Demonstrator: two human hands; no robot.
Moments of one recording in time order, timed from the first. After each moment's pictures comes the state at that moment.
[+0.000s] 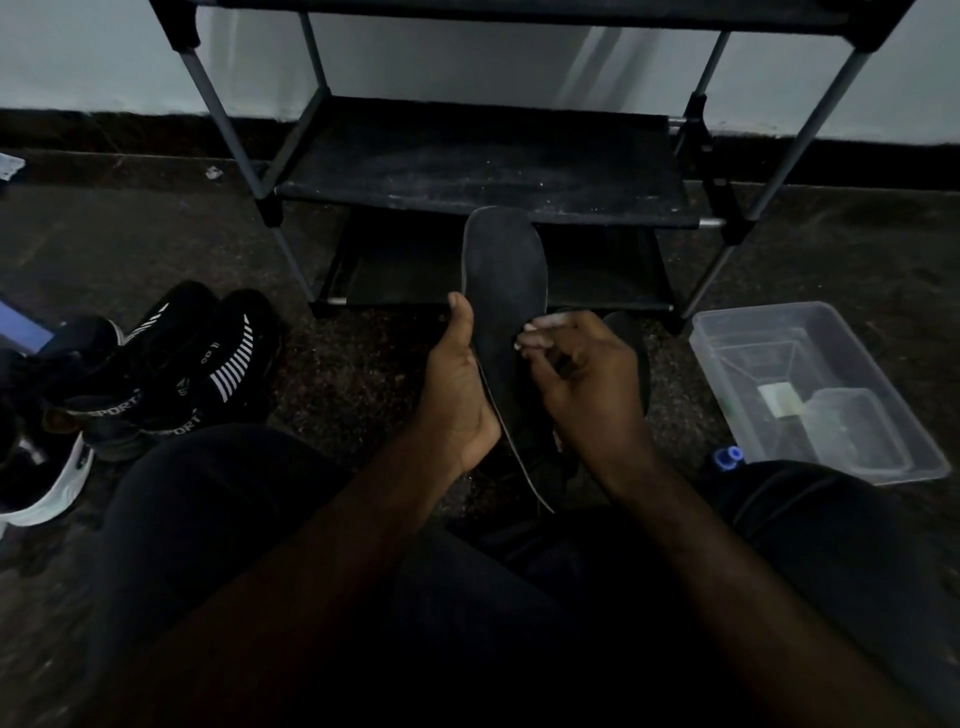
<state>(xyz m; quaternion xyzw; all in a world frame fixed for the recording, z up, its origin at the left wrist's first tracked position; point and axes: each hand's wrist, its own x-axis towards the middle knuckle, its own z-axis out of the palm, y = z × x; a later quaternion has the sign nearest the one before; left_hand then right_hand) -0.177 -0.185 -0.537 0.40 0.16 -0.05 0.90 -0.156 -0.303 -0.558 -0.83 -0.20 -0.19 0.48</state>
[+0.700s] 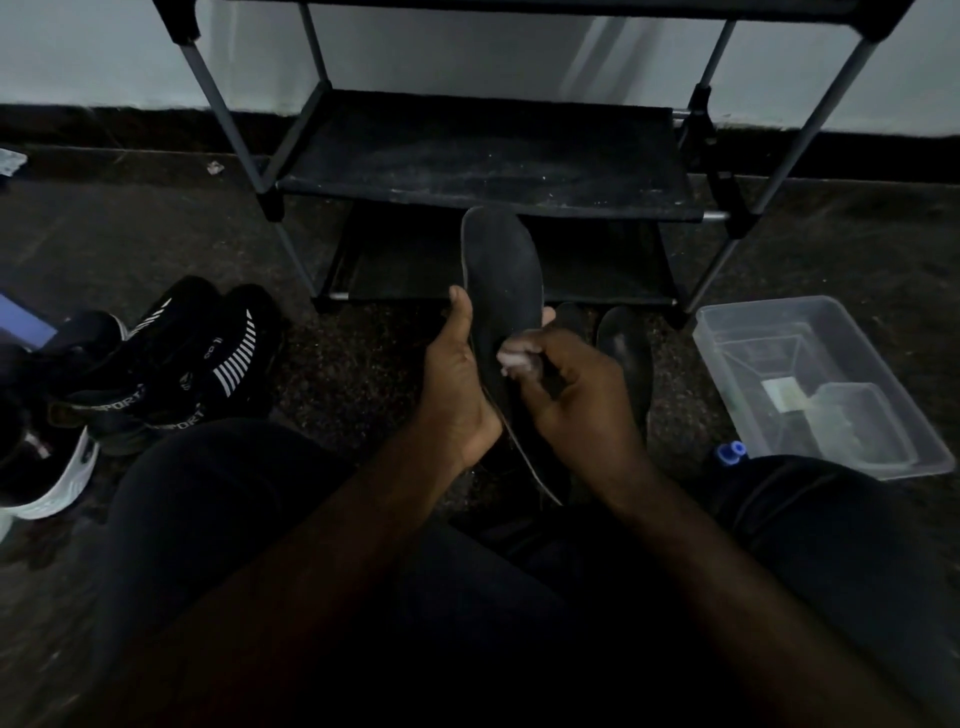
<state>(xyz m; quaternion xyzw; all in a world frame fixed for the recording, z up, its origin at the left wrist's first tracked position) -0.178 -0.183 -0.539 0.39 0.18 -0.06 0.90 -0.173 -0.300 -0.557 -0.81 -0.24 -0.13 0.51</state>
